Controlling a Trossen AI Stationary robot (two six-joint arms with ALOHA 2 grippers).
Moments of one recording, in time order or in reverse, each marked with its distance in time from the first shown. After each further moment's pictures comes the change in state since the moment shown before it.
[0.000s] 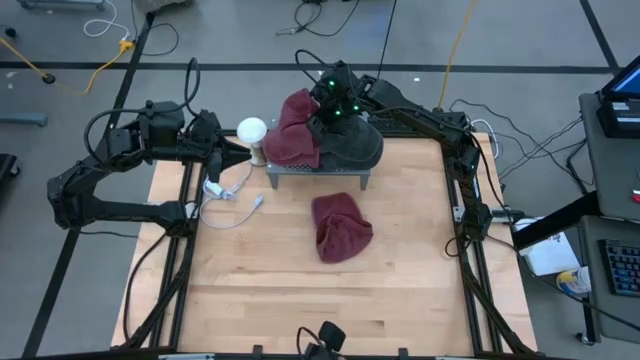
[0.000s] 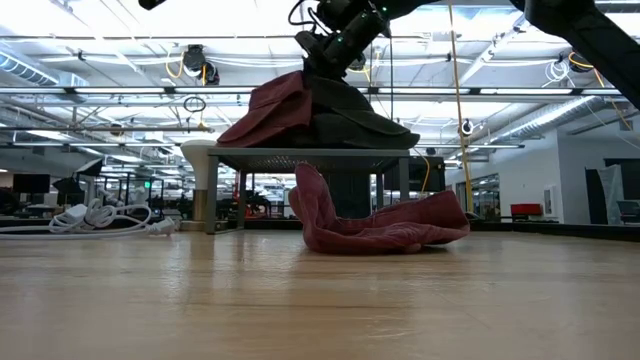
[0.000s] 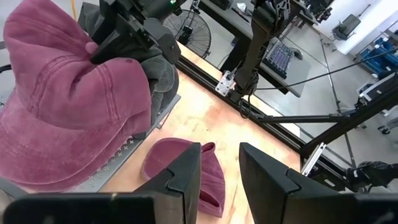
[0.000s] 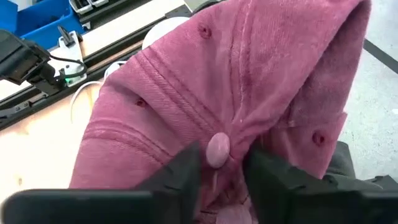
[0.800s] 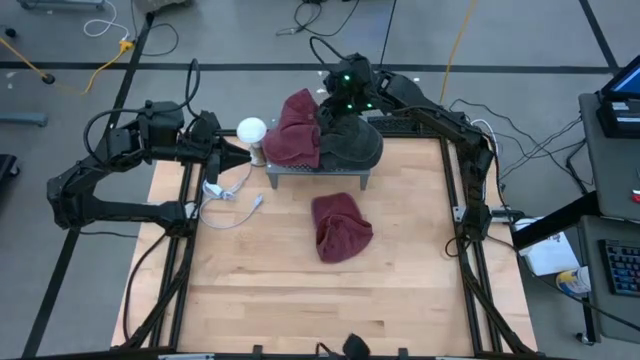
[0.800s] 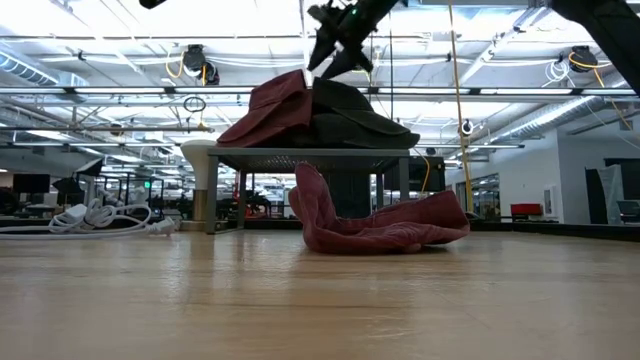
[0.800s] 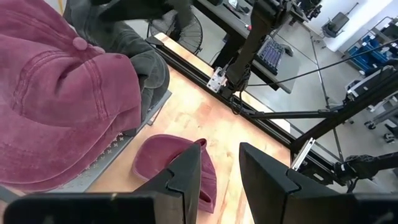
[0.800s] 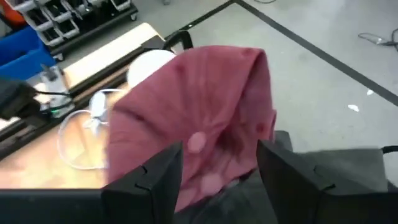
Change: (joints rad) left arm 0.000 0.000 0.000 0.000 0.043 -0.007; right arm 0.022 -0.111 -0.002 -0.056 0.159 0.096
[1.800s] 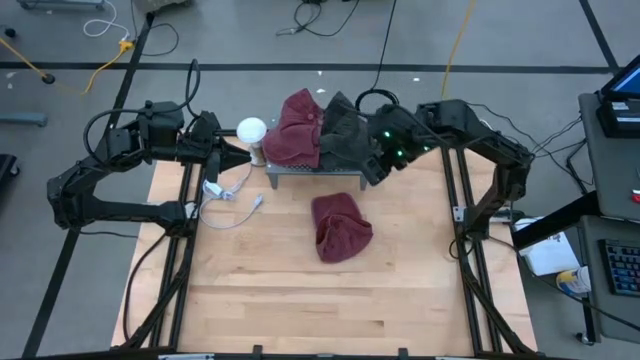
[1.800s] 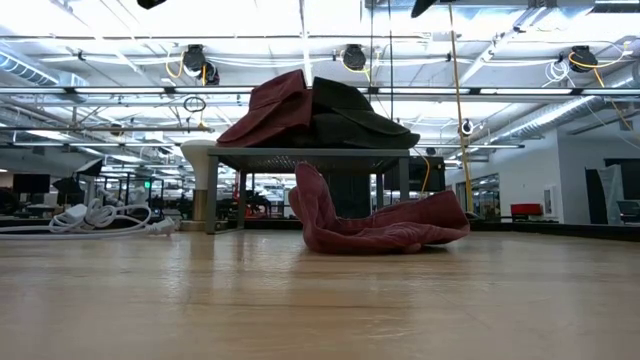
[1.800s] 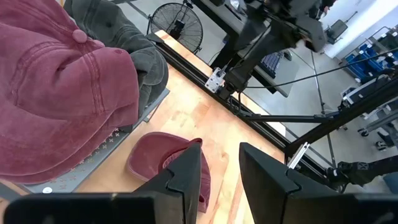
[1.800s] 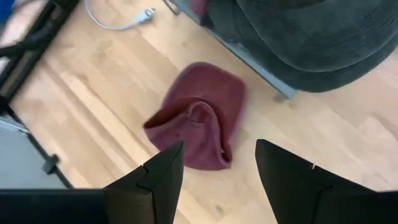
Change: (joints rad) left arm 0.000 0.000 0.000 0.000 0.000 -0.051; right arm 0.312 -0.278 0.001 -0.708 0.024 0.489
